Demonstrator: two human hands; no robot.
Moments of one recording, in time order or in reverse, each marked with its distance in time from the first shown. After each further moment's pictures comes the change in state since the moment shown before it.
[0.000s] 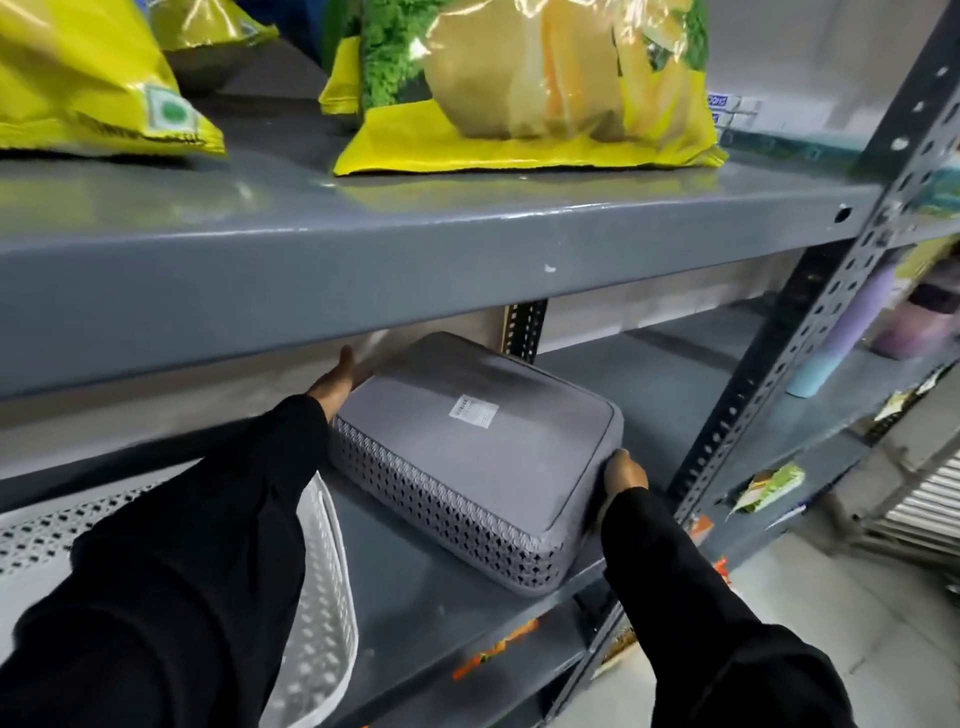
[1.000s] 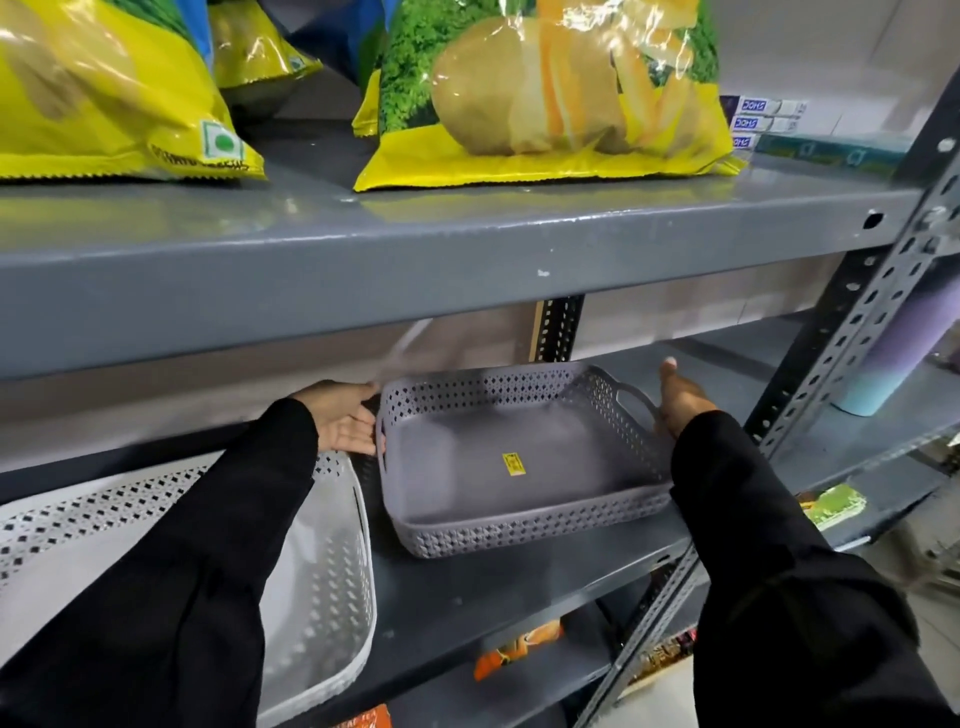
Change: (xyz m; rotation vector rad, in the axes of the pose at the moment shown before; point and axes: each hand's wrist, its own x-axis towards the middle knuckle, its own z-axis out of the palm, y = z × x) left_hand -0.070 0.003 -0.028 0.002 -0.186 -0.094; right_hand 0.016 -0.093 -0.008 -0.626 -0.070 -0.297
